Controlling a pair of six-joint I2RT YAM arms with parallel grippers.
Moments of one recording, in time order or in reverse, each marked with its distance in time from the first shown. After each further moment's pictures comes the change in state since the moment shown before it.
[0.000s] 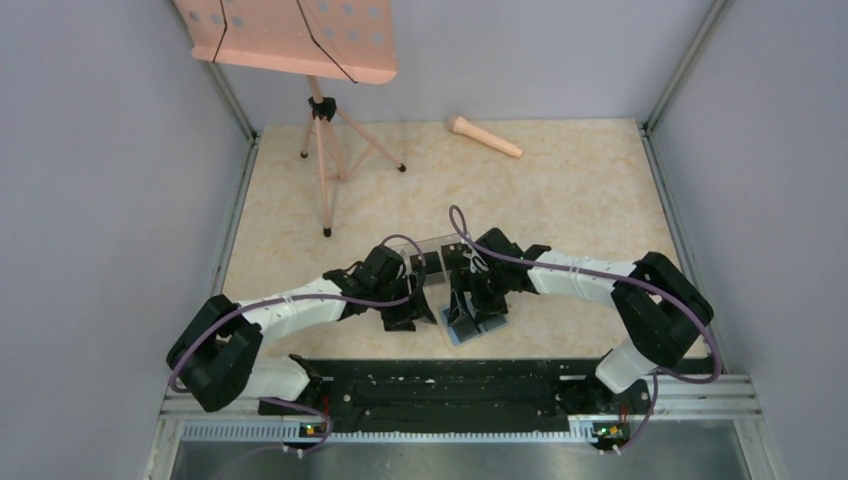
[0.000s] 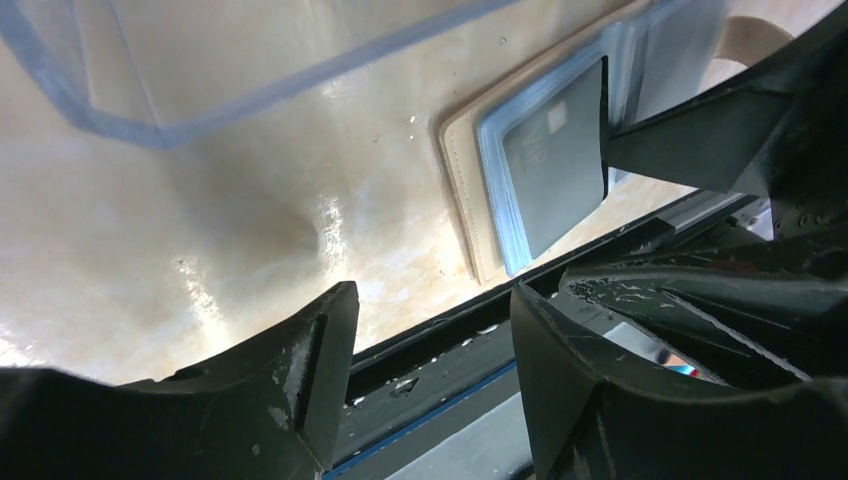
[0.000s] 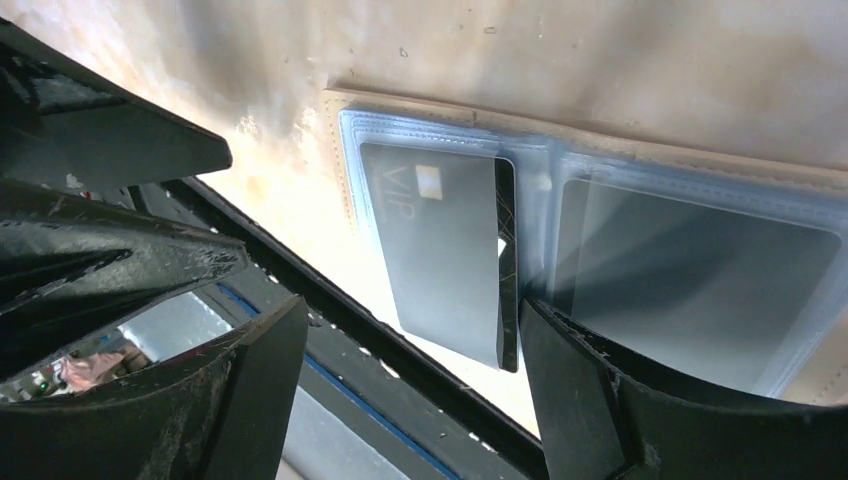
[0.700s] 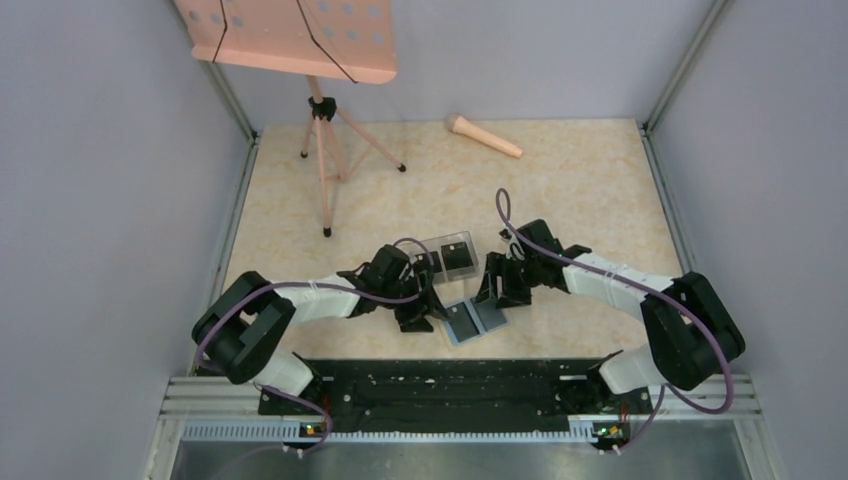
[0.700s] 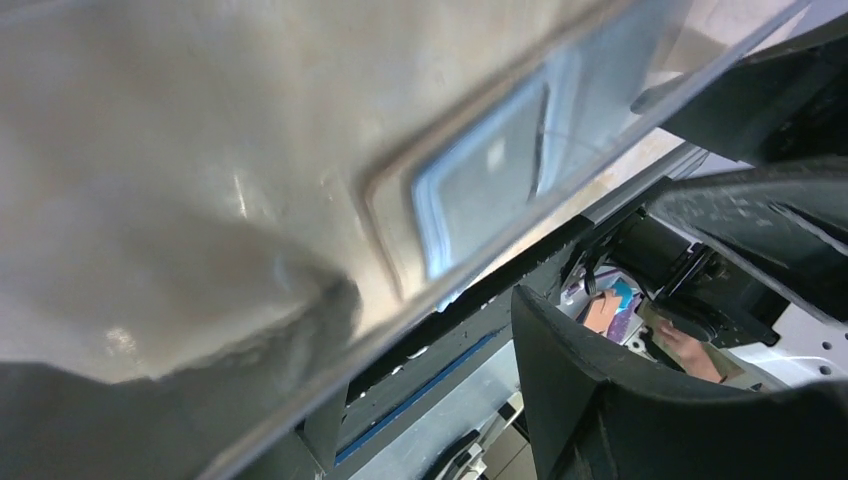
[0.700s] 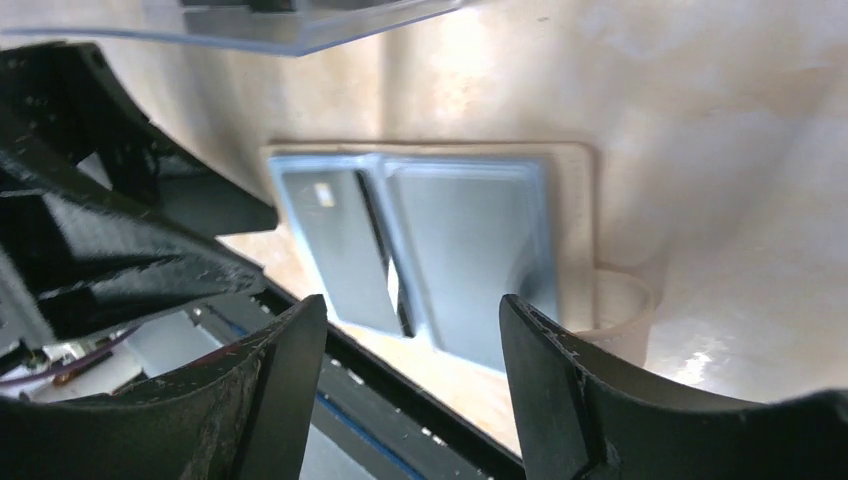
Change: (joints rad) left arm 0.016 0.179 -0.051 0.298 0.175 -0.161; right arm -0.228 -0.163 -0.122 0.042 -0.030 -0.019
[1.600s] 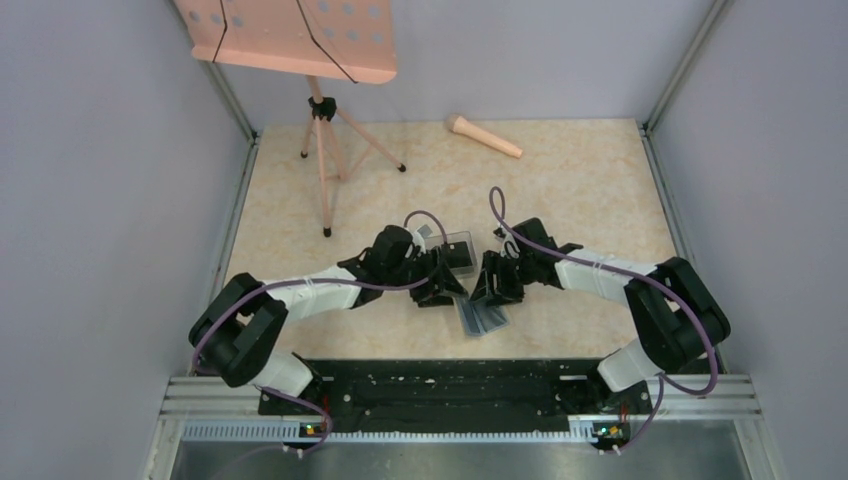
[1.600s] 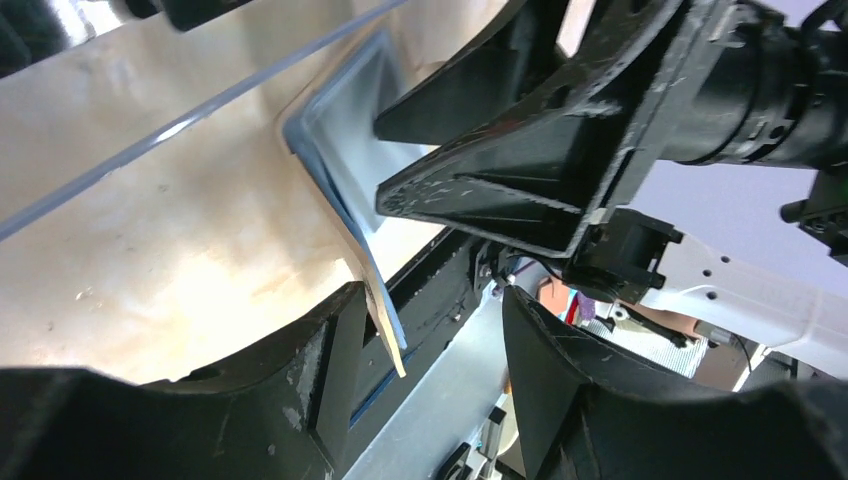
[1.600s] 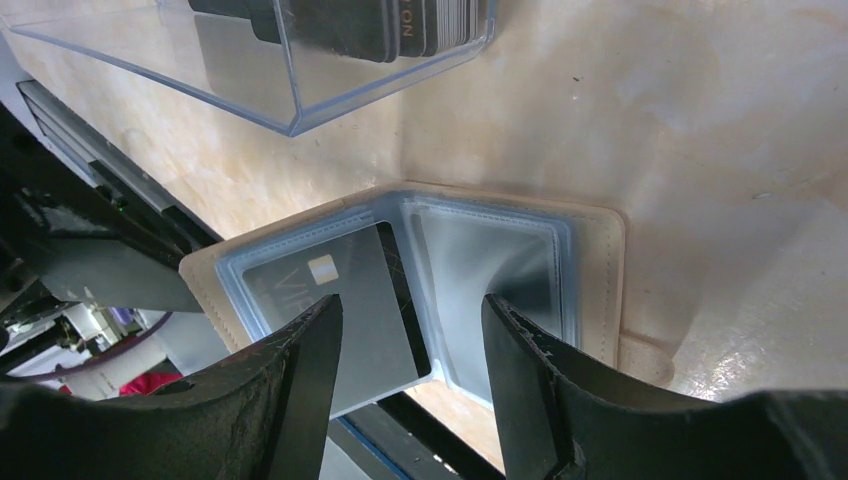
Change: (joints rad) left arm 0.000 -0.018 0.102 0.130 0.063 0.024; right arm -0.017 0.099 -0.003 0.095 -0.046 0.003
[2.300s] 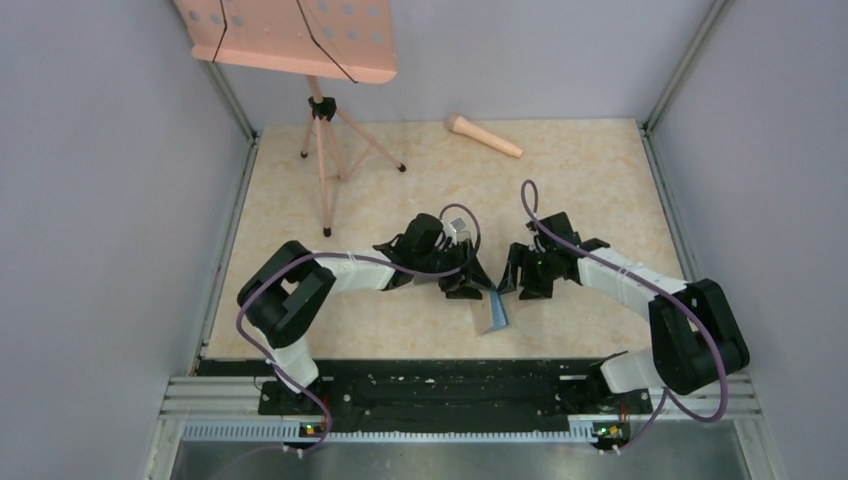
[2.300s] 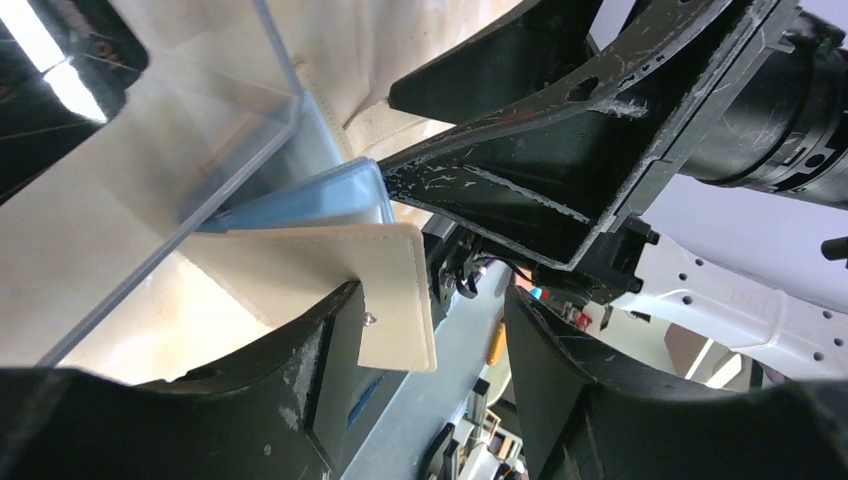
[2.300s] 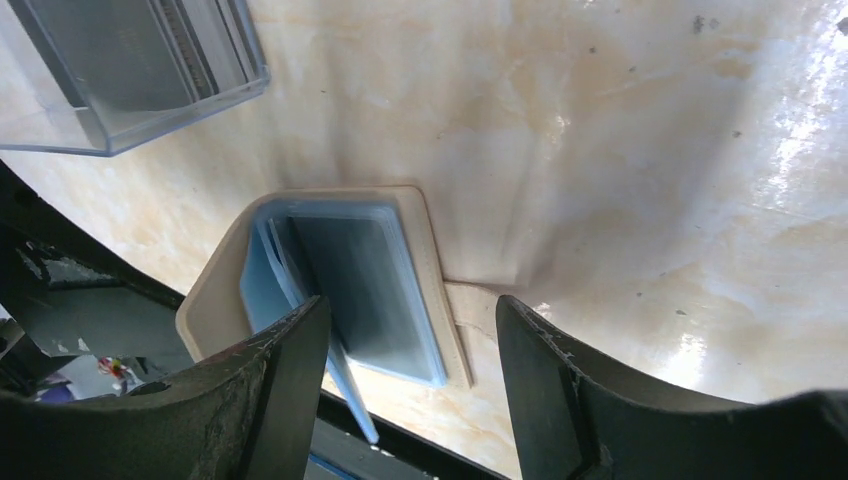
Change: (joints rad) left arm -0.051 0.274 0.210 0.116 0.117 -0.023; right arm -0.140 -0.129 0.006 -0.200 0.180 -0.039
